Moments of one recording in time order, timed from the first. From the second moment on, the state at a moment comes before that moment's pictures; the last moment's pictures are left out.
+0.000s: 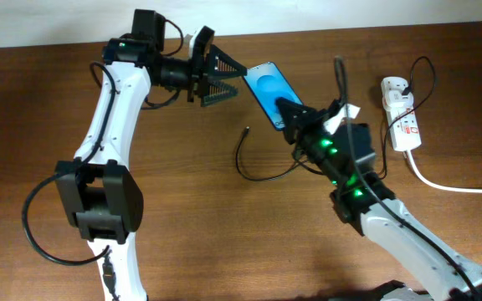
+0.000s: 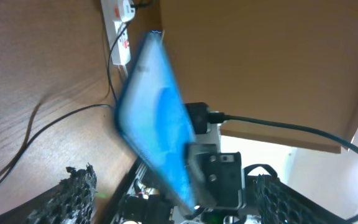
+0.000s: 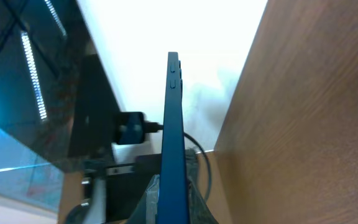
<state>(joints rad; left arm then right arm) -0.16 2.20 2.11 -1.09 1.32 -0.32 0.38 1.34 0.67 0.54 -0.15 1.63</state>
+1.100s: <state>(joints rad) -0.22 2.20 2.11 -0.95 1.15 -0.59 0.48 1.49 0.81 0.56 -0.01 1.70</state>
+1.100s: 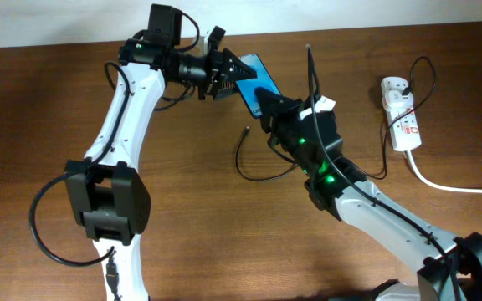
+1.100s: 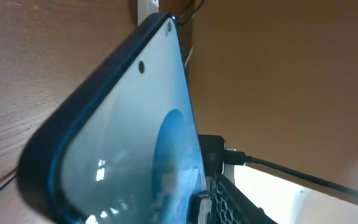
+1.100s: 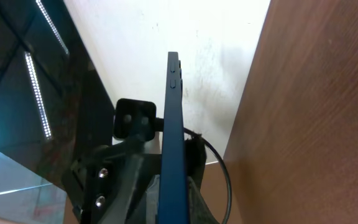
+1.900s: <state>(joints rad) -0.23 2.20 2.11 -0.84 1.12 -0.71 0.49 1.49 0.83 0.56 0.02 1.82</state>
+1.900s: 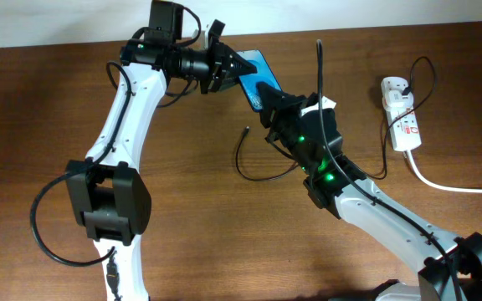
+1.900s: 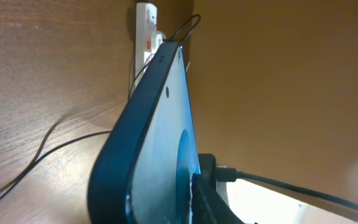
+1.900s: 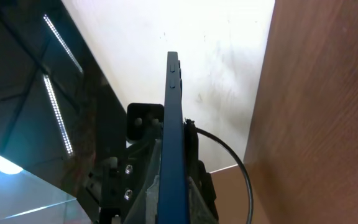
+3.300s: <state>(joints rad) -0.13 2.20 2.11 -0.87 1.11 -0.66 0.38 1.49 0.84 0.39 -0.15 1.47</state>
